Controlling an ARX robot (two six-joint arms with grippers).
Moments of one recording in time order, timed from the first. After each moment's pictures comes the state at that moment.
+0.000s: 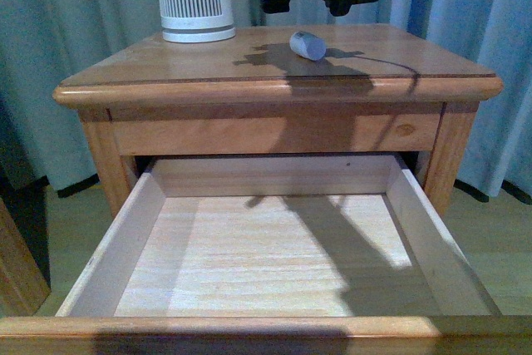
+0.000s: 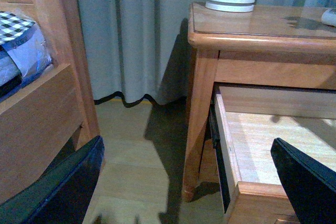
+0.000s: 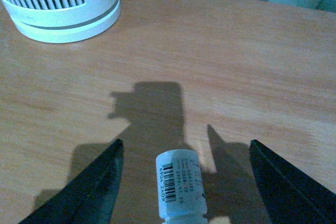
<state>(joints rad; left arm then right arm) 0.00 0.01 0.01 0.00 0.00 -0.01 0.34 2.21 2.05 -0.21 0.22 0.03</state>
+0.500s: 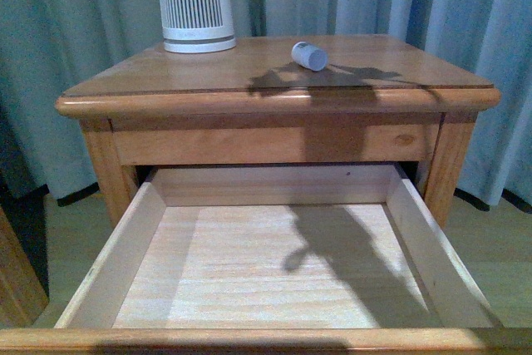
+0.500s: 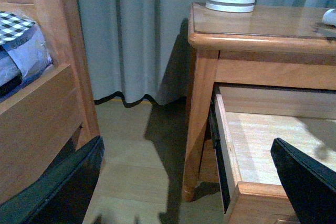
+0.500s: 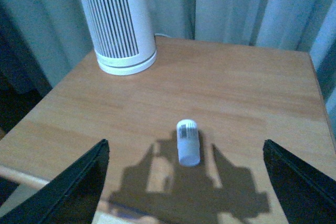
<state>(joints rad) 0.00 0.01 0.01 0.00 0.00 -0.01 0.33 1.64 1.49 -0.06 0.08 0.09</state>
